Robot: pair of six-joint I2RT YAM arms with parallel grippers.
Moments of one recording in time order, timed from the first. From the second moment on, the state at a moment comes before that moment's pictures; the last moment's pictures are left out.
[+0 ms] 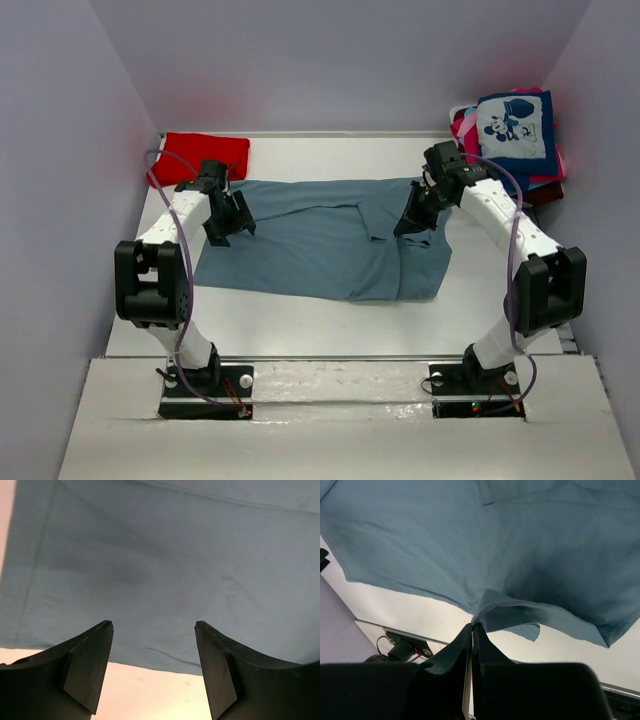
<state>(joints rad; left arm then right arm) -0.09 1.67 1.23 -0.76 0.05 -0.49 0.27 1.61 1.43 -0.98 -0.34 0.65</state>
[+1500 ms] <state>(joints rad) 0.18 1.58 1.01 -0.84 -0.06 -0.55 0.23 1.65 1.38 -0.90 -0.39 0.57</state>
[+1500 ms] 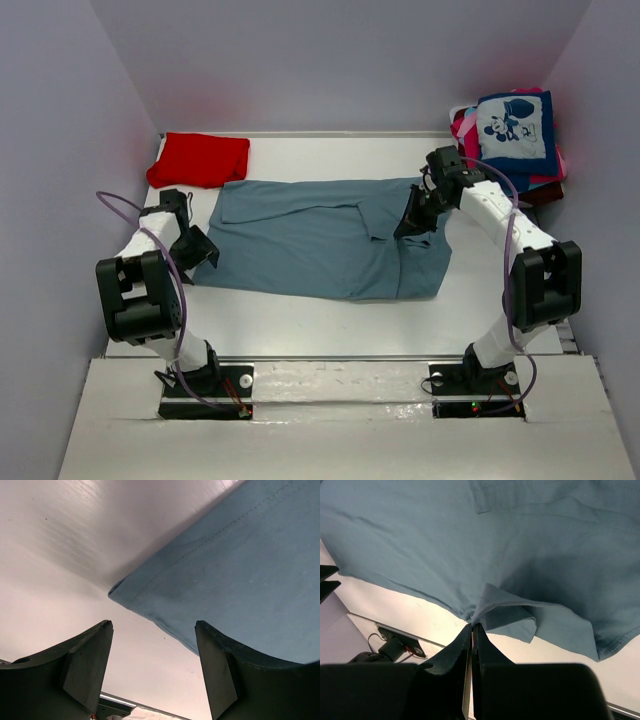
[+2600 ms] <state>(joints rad) 0.24 1.64 0.95 -0.77 -0.01 -0.54 0.22 1.67 1.38 -0.89 -0.41 0.57</state>
